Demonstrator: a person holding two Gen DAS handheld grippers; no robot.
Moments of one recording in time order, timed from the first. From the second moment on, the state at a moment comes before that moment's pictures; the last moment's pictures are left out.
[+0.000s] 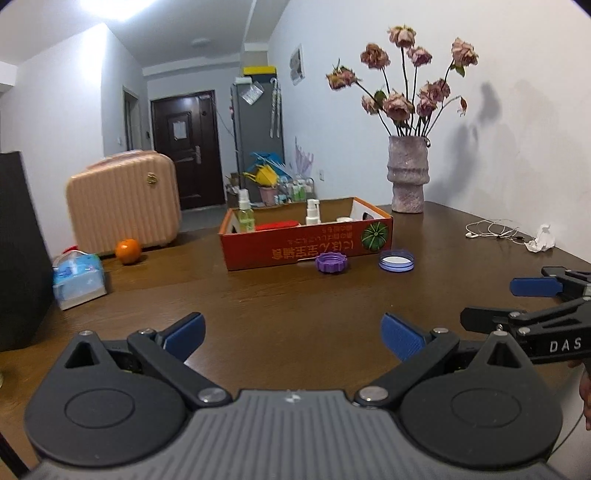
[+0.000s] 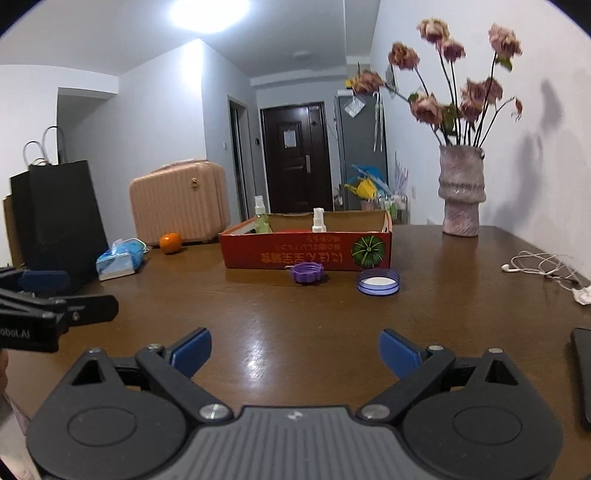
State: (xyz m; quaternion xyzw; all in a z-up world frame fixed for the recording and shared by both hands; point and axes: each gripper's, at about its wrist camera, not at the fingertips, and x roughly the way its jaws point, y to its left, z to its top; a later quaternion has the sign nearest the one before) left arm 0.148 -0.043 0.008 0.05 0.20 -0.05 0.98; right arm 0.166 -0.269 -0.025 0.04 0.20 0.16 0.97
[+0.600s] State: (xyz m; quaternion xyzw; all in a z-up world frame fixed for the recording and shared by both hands) left arm 0.439 -0.095 -0.043 0.07 0.34 -0.18 0.92; right arm 0.420 -0.290 -0.062 0.03 0.35 0.12 0.93
